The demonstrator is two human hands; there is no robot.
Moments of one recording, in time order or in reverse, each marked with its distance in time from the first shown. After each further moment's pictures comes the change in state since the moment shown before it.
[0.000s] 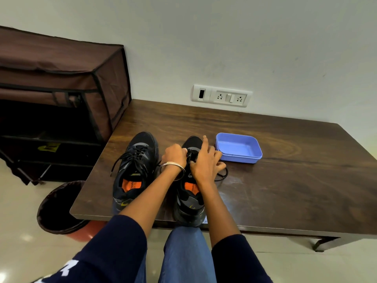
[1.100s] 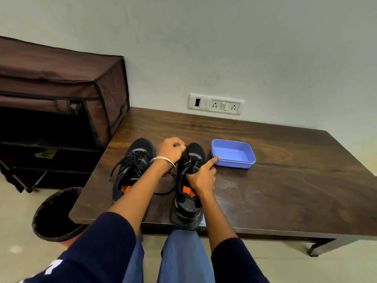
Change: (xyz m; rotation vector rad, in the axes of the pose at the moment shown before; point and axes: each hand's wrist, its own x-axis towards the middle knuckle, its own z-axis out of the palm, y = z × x) left_hand -0.007 0.010 -0.041 -0.338 -0.111 0.207; right_hand -0.025 0.008 -0.011 0.315 -0.157 0.288
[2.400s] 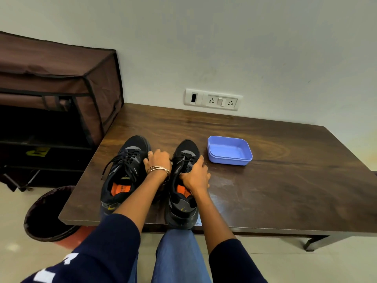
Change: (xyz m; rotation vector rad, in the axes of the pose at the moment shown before) left_hand 0.011 -0.047 0.027 0.748 -0.040 -0.153; right_hand 0.010 0.001 0.005 -0.069 -0.106 0.009
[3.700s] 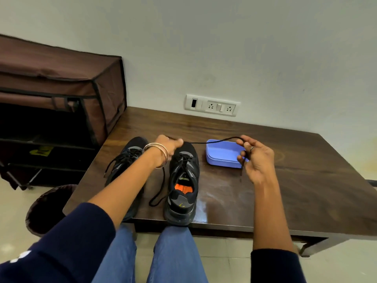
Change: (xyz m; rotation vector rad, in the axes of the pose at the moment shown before) left_hand -0.026 0.022 -0.071 -1.073 -0.214 -0.089; right_hand -0.006 0.018 -0.161 1.016 0.134 -0.133
